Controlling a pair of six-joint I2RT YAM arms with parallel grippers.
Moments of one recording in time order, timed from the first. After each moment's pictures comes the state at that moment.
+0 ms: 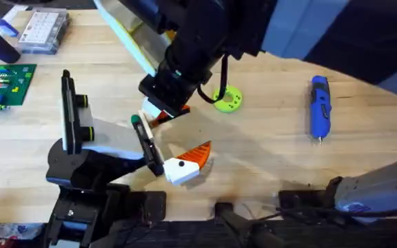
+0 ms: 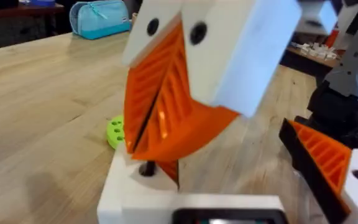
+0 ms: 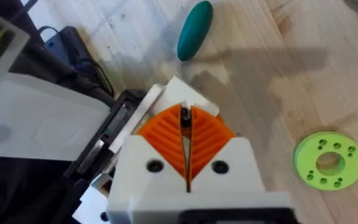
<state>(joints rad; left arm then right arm) -0.12 0.00 0.01 -0.10 1.00 -0.14 0.98 1.77 1.75 -1.11 -0.23 0.03</state>
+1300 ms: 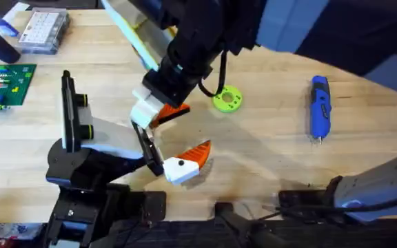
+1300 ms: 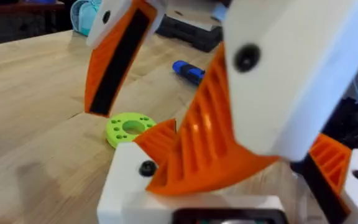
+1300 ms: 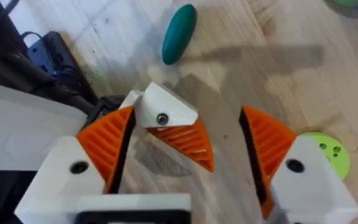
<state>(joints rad) -0.11 0.00 0.01 -0.10 1.00 -0.16 0.95 1.80 1.76 -1.09 -0.22 0.02</state>
